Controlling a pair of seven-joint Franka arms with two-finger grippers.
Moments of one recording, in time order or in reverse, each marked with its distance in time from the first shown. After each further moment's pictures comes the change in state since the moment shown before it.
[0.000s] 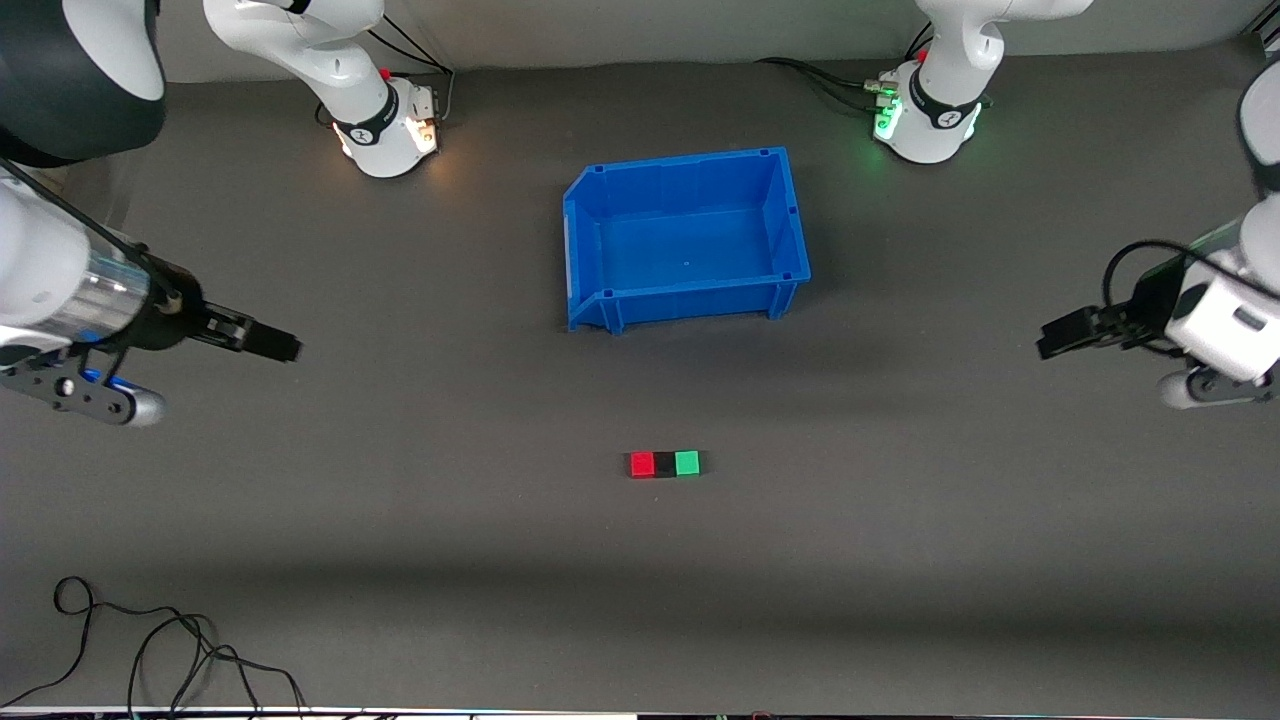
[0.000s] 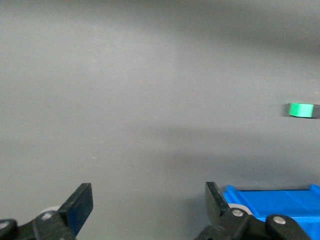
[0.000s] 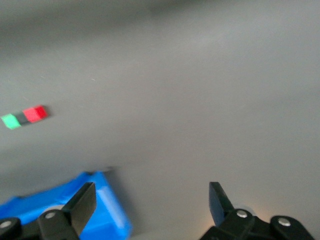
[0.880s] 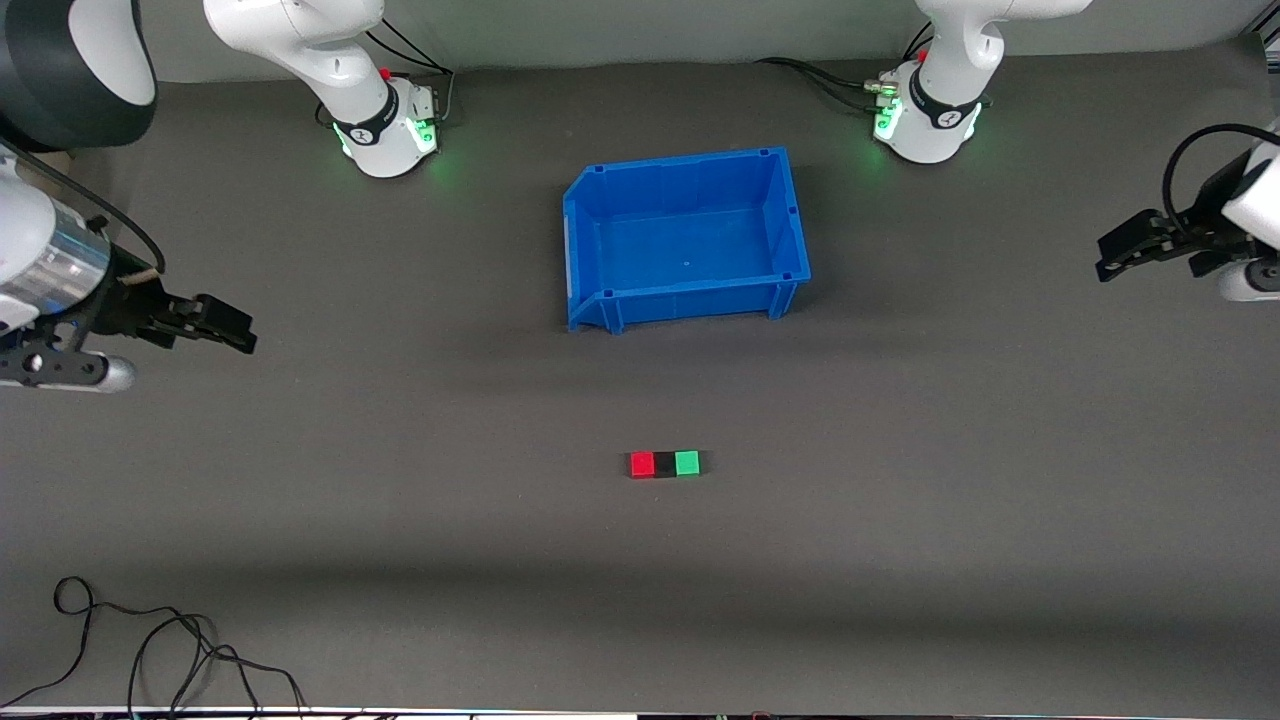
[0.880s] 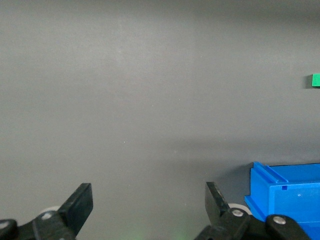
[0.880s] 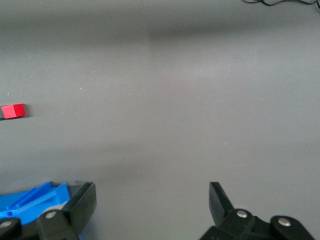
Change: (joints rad) left arm 0.038 -0.179 0.001 -0.135 0.048 -0.034 0.111; right arm -0.024 -0.260 -0.061 -0.453 -0.020 0.335 -0.225
